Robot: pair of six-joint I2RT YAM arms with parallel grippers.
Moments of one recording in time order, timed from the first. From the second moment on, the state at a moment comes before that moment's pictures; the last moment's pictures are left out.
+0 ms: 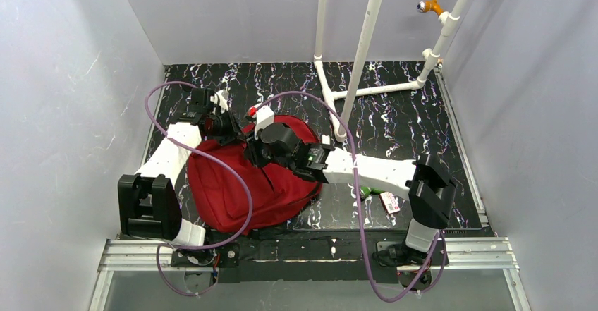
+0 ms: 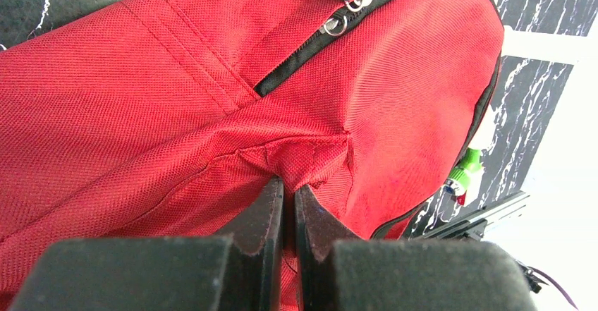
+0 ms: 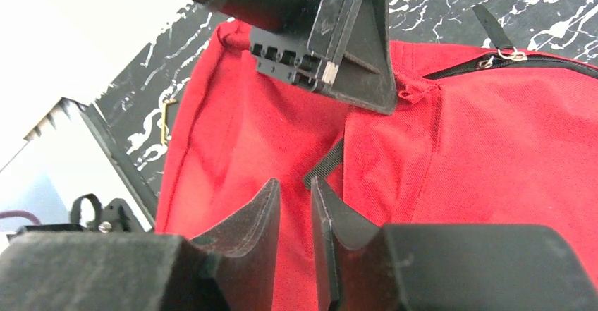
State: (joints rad) left arm -0.10 1.45 1.10 -0.65 0.40 -0.42; right arm 1.18 1.73 1.37 -0.03 0.19 0.38
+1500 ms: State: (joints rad) left arm -0.08 1.45 1.07 -0.62 0.45 -0.45; right arm 1.19 1.83 1.42 -0.12 0.22 0.79
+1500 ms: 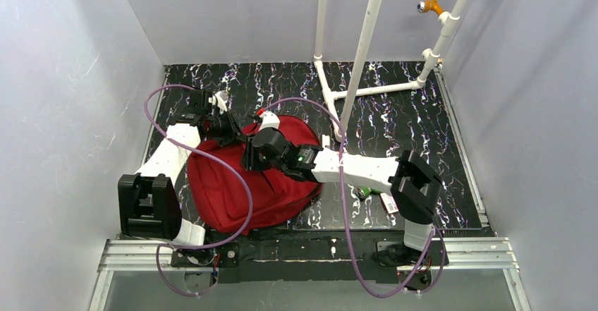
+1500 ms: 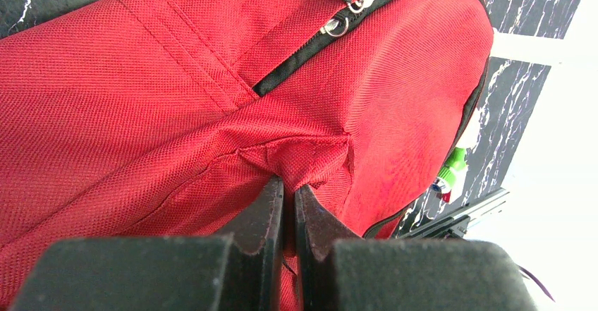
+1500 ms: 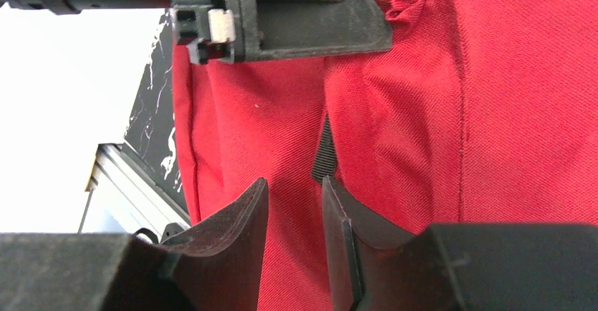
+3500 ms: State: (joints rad) left arm -0.06 1.55 1.23 -0.72 0.37 -0.48; right arm 1.17 1.53 1.04 -0.13 0.05 0.65
